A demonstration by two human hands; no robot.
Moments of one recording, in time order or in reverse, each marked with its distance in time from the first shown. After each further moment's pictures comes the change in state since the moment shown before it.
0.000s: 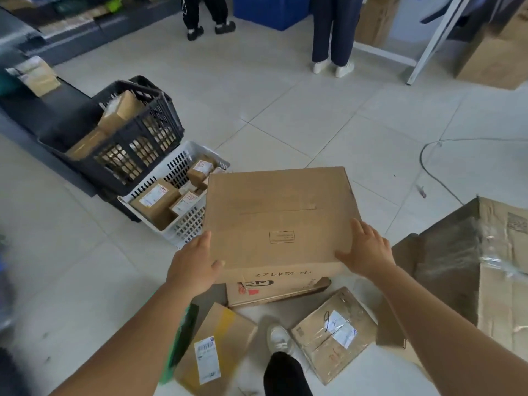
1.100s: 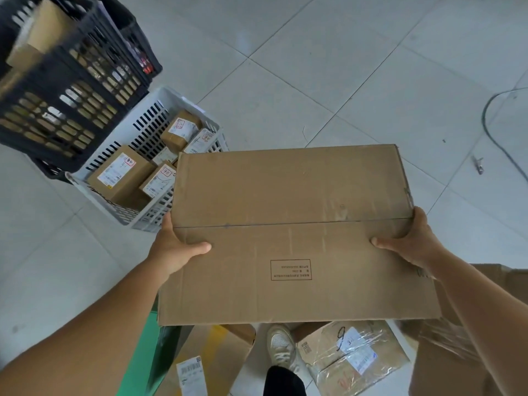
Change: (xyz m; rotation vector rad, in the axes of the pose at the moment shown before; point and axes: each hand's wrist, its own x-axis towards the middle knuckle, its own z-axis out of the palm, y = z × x) left_hand 0.248 -0.051 0.097 -0.660 -0.155 -0.493; right_hand 0.252 0.071 0.095 0.583 -0.196 0.388
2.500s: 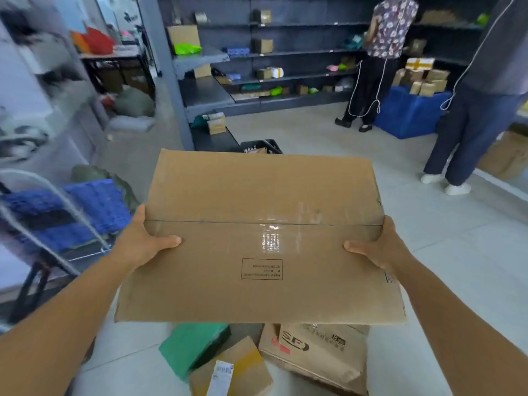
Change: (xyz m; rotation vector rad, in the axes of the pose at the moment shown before) left_hand -0.420 -0.153 -0.248 -0.368 0.633 0.129; right_hand -0.372 -0.159 -0.056 0.023 -0.101 -0.737
